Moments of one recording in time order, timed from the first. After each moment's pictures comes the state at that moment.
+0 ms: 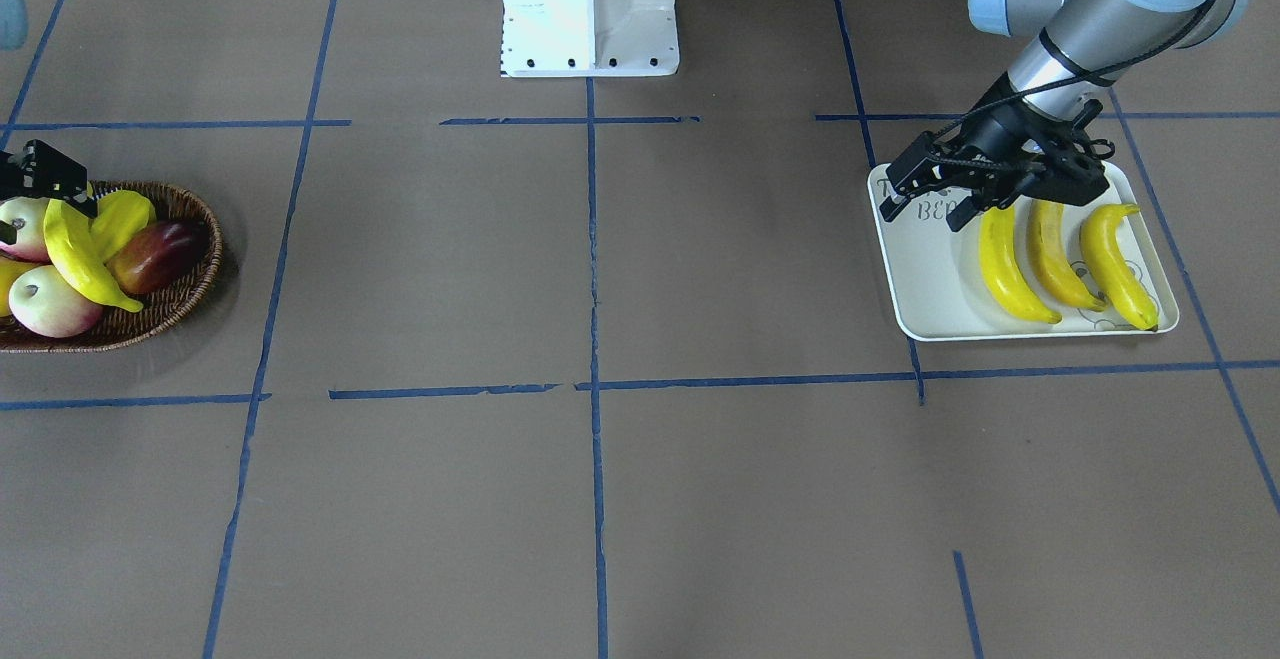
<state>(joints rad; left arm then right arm) -0.88 -1.70 -1.89 -2.16 -2.15 -1.19 1.09 -1.75 1.79 -1.06 2.32 0.44</state>
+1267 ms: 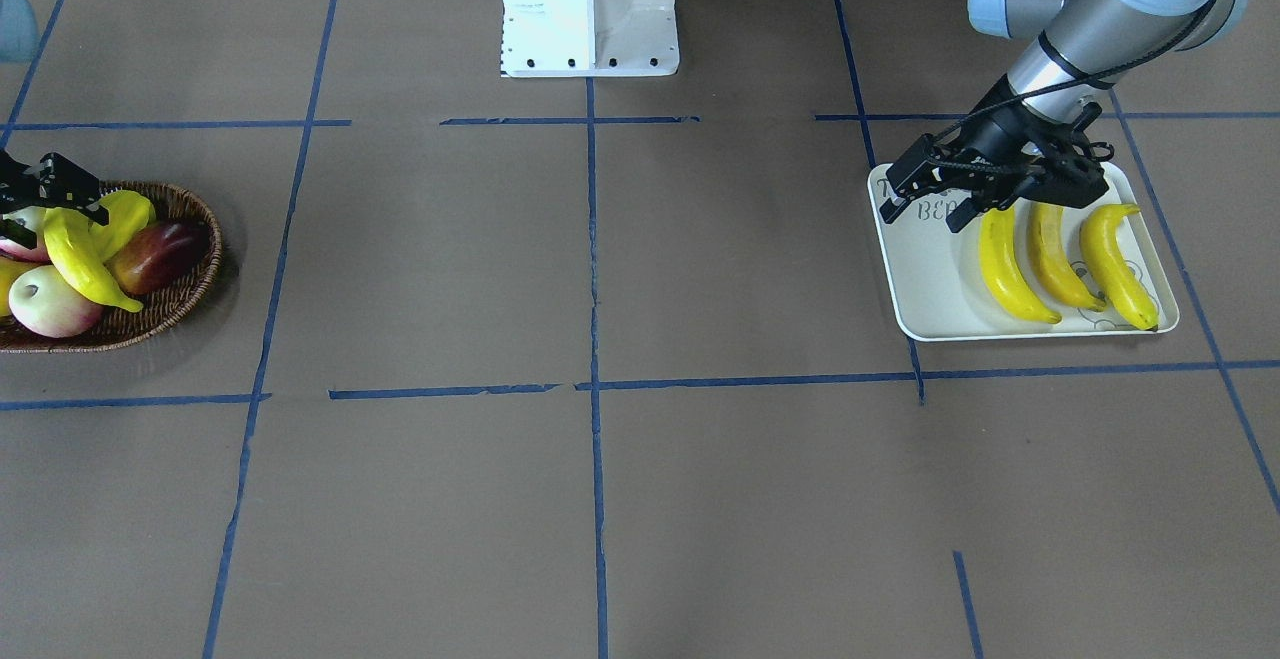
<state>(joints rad) -0.88 -1.70 -1.89 -2.16 -2.15 -1.19 1.06 -1.74 1.74 -1.06 2.33 0.43</state>
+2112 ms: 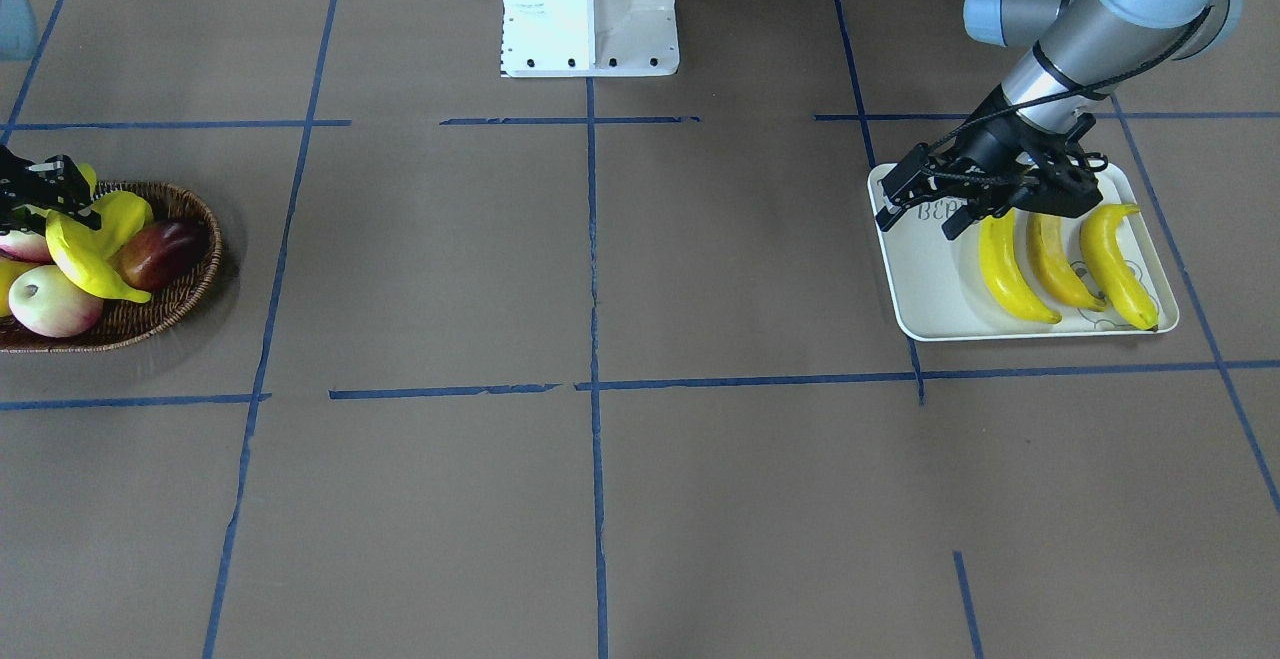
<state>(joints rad) -0.88 -1.72 -1.86 -2.16 -2.15 -1.19 1.09 -1.74 1.76 -1.06 2.38 0.42</state>
